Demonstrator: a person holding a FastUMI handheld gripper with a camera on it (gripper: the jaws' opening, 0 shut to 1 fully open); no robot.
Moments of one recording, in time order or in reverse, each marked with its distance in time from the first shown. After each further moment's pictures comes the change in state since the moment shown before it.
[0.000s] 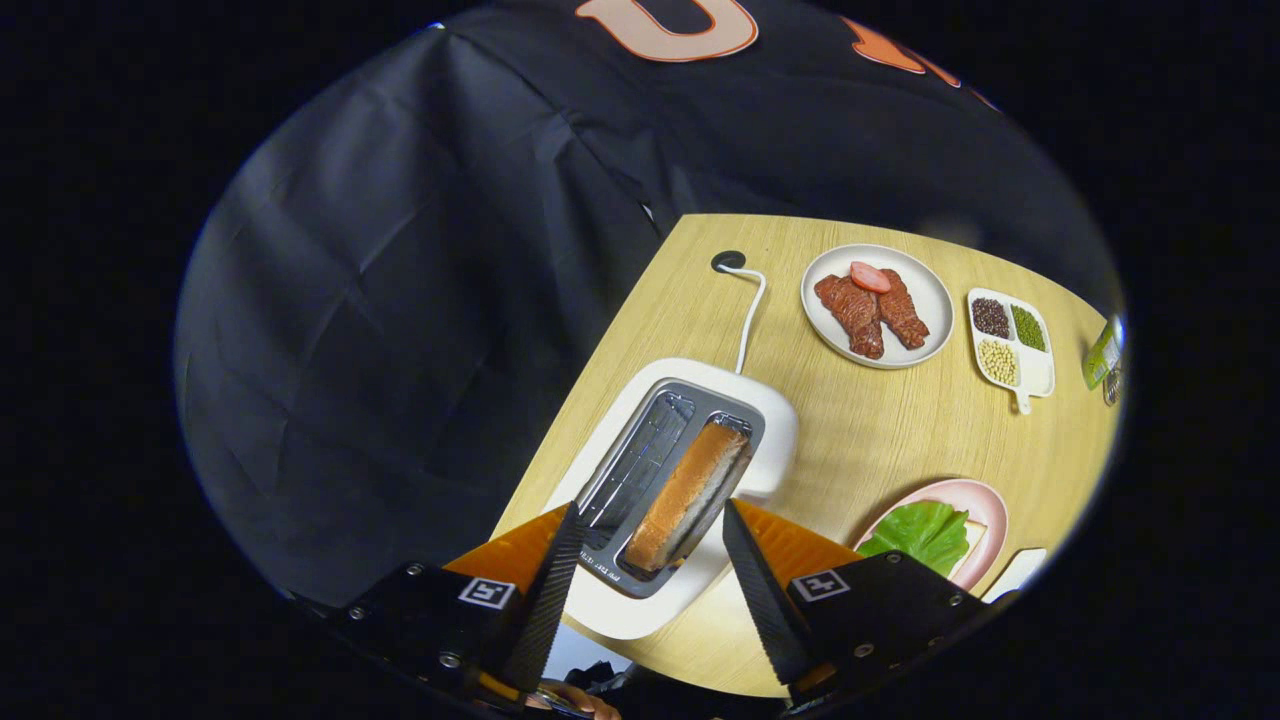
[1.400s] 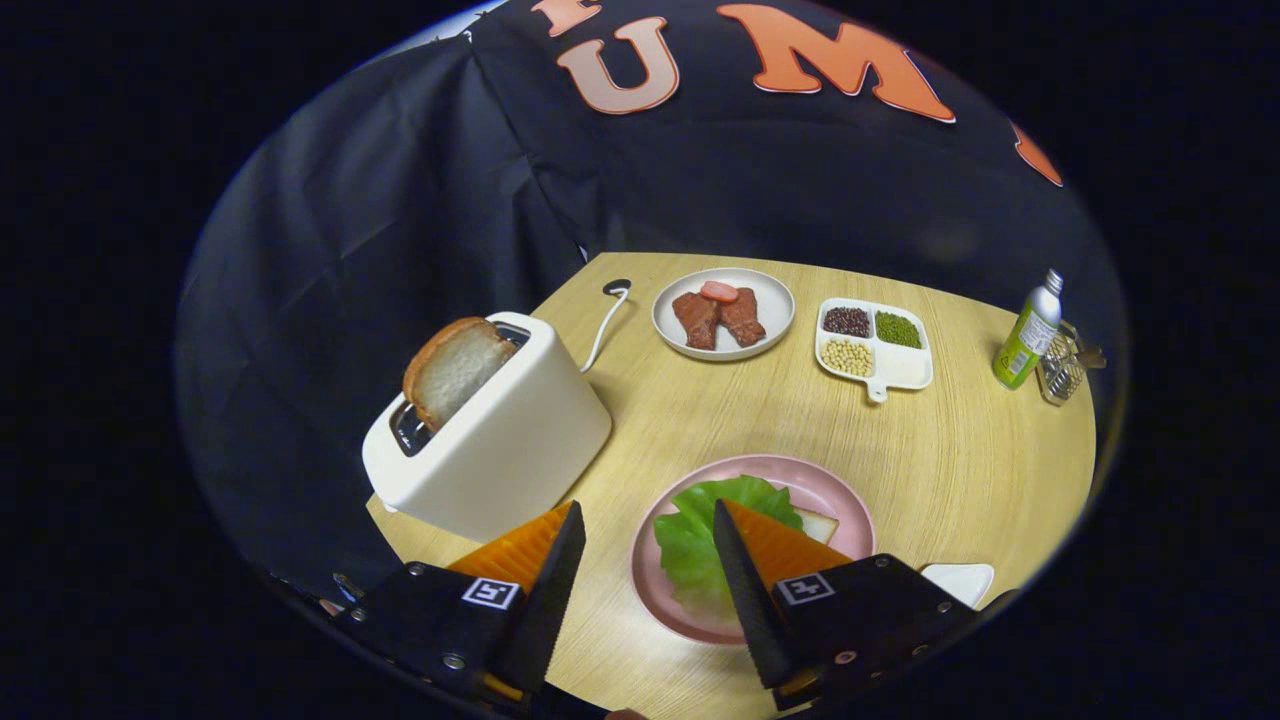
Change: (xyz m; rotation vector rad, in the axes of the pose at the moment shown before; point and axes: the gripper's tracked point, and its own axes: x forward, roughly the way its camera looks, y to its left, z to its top) arm -0.072 -0.150 -0.058 -0.112 -0.258 -0.113
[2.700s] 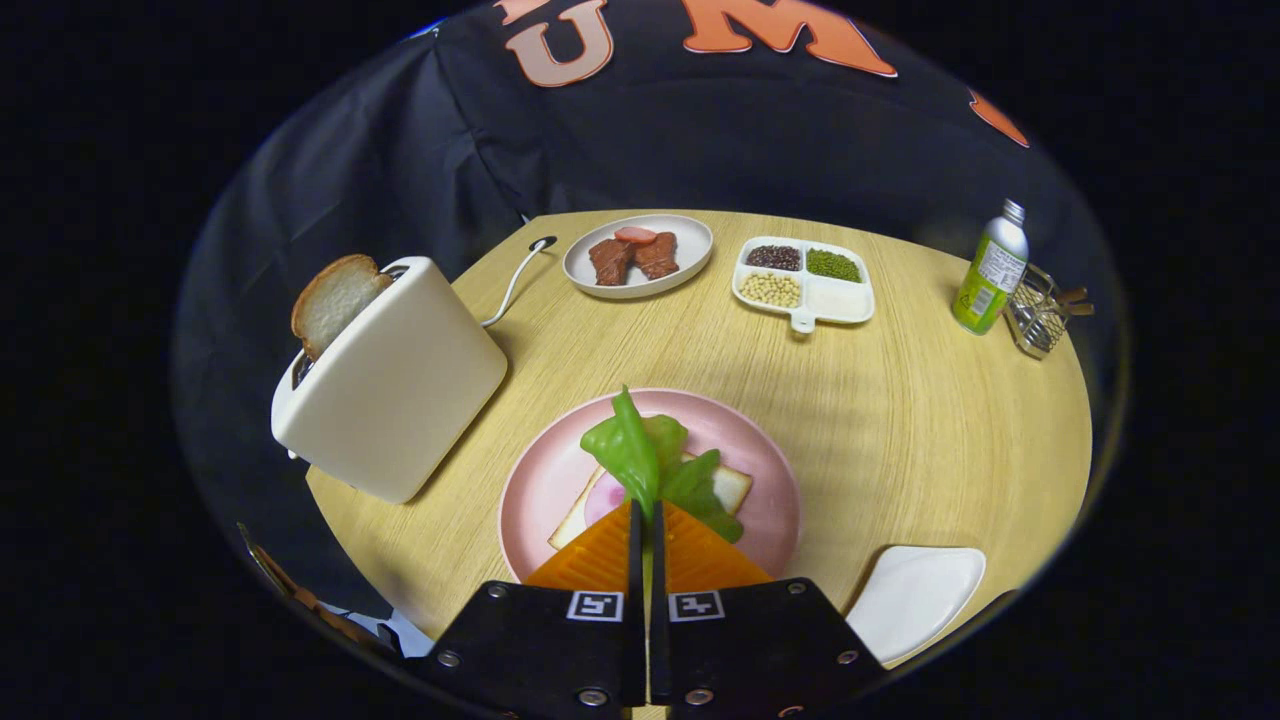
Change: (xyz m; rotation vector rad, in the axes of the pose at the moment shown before) arm 0.033 -0.093 -0.080 0.031 0.102 -0.098
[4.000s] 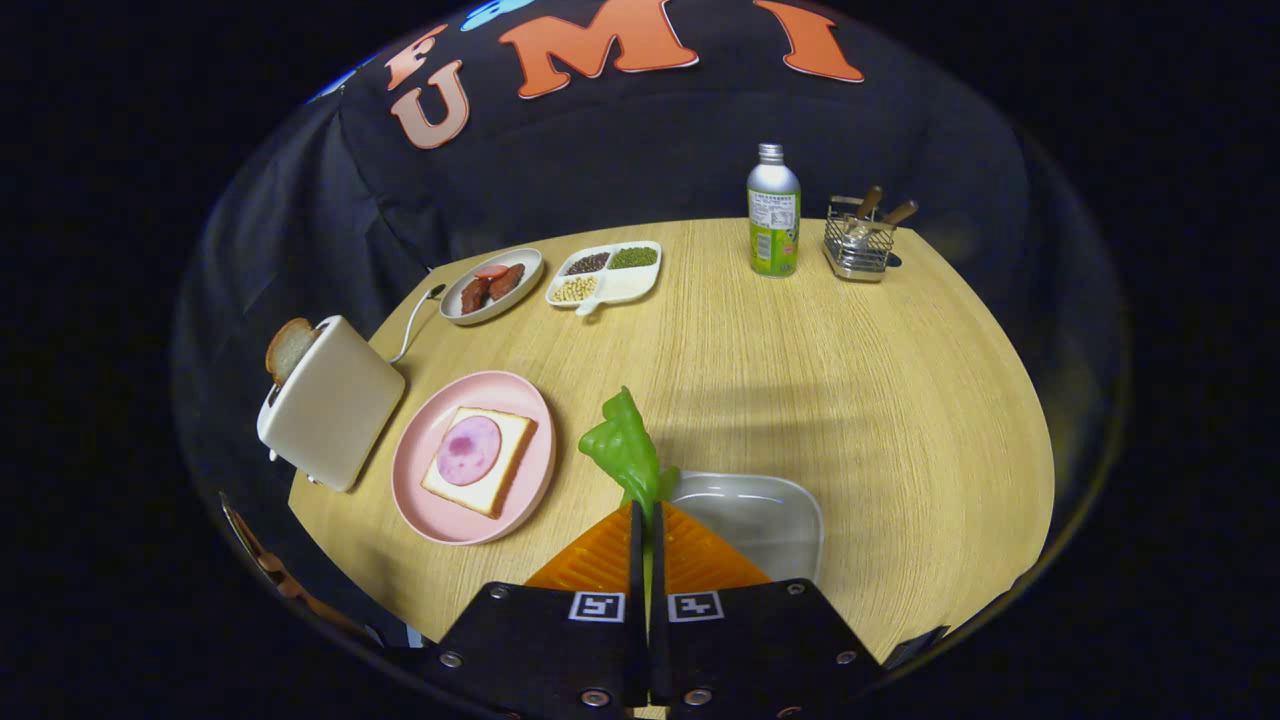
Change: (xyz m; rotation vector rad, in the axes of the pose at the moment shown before) arm -0.109 -0.148 -0.043 0.190 -0.124 -0.146
